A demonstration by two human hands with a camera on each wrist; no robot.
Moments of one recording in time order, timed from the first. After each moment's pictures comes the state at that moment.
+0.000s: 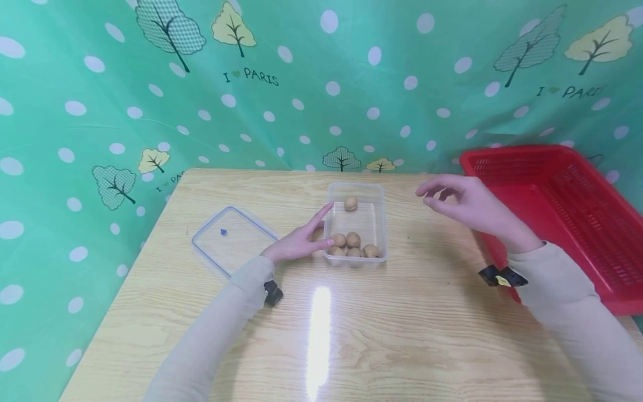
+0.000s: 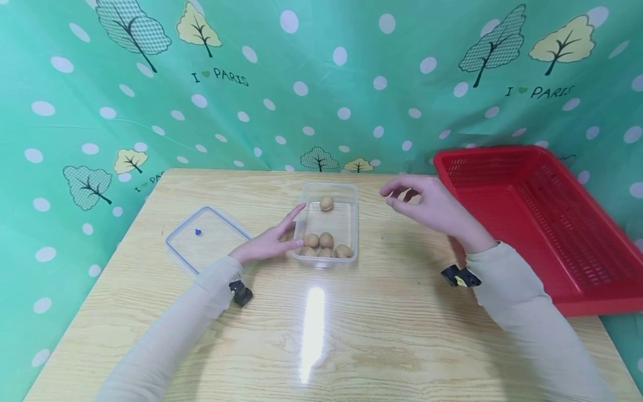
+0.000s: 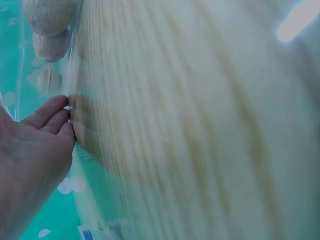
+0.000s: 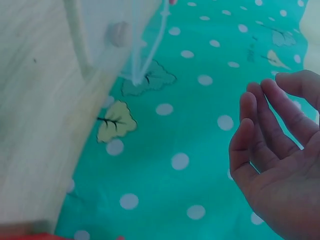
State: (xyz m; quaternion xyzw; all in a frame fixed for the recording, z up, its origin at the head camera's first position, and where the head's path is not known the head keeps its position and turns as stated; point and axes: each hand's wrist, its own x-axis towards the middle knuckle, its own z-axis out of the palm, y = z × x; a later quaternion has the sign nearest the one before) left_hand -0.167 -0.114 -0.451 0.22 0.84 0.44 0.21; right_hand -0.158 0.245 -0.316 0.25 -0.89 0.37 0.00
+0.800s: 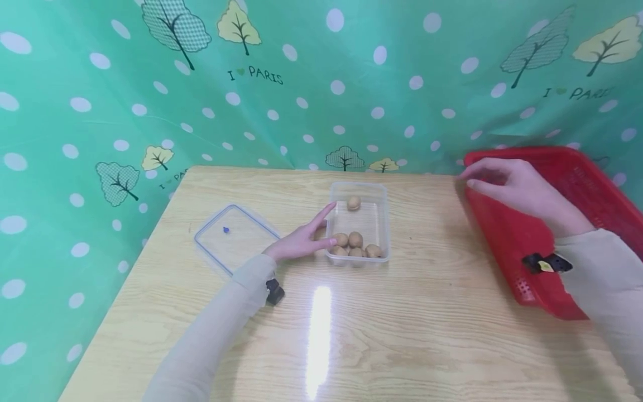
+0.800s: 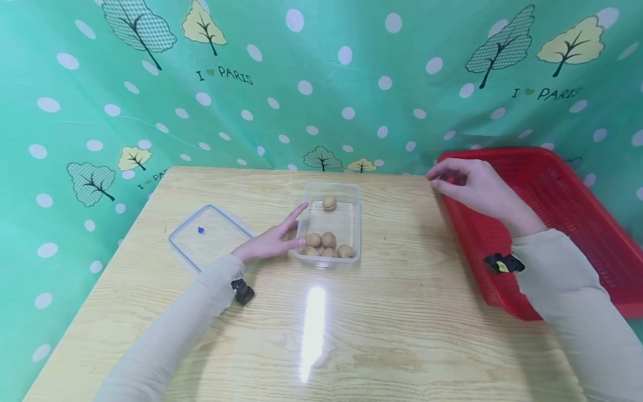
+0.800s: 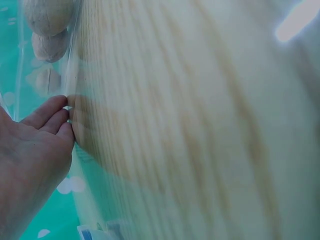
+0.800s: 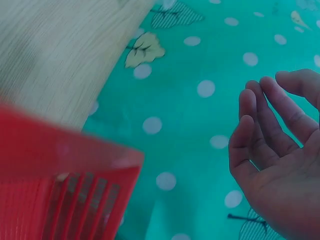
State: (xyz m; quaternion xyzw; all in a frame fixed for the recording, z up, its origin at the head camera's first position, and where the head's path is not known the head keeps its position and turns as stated) left_hand -0.171 -0.117 -0.456 0.23 0.84 0.44 0.21; right_hand -0.178 0.307 -0.297 0.13 -0.94 0.32 -0.06
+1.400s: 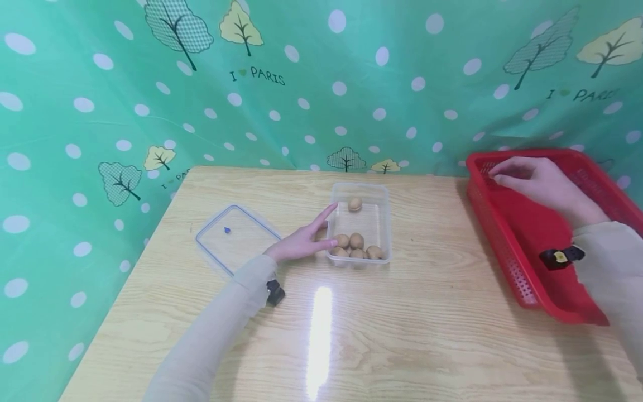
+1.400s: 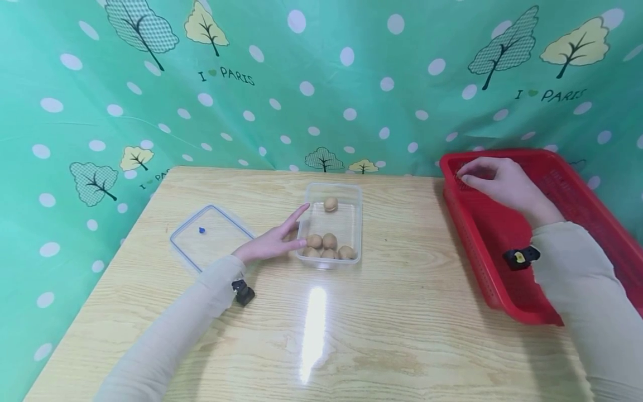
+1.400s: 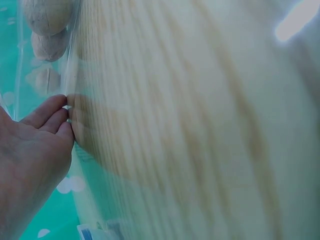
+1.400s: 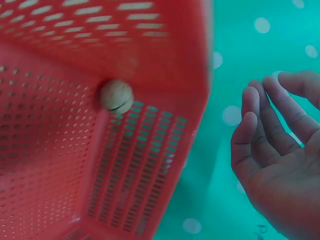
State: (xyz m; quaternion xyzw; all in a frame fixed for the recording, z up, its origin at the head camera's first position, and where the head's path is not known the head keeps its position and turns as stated) left_hand -0.169 -0.117 -0.454 0.22 0.84 0.44 0.22; right_hand -0.208 0.364 -0.322 0.09 -0.95 0.30 -0.05
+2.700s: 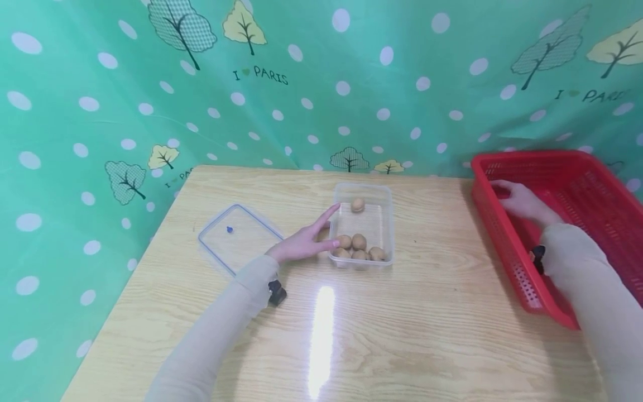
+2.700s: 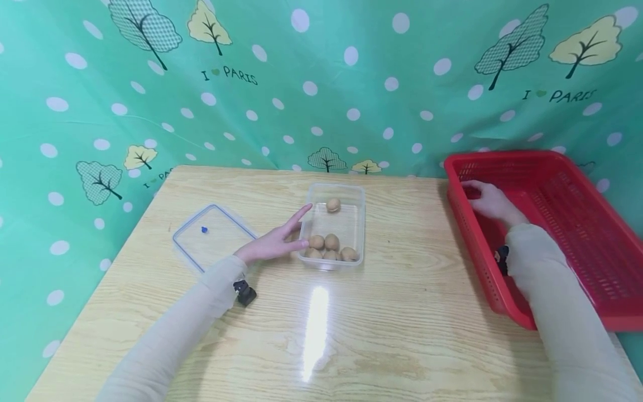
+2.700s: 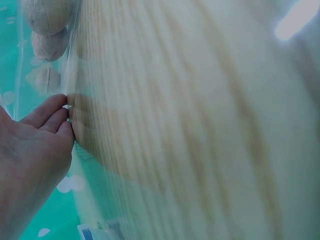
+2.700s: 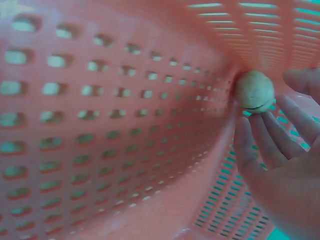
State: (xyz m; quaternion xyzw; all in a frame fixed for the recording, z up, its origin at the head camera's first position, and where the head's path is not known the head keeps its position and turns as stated) left_hand -0.167 -0.115 -0.450 0.21 0.85 0.44 0.21; right_hand -0.247 0.387 -0.404 0.09 -0.93 0.31 -0.15
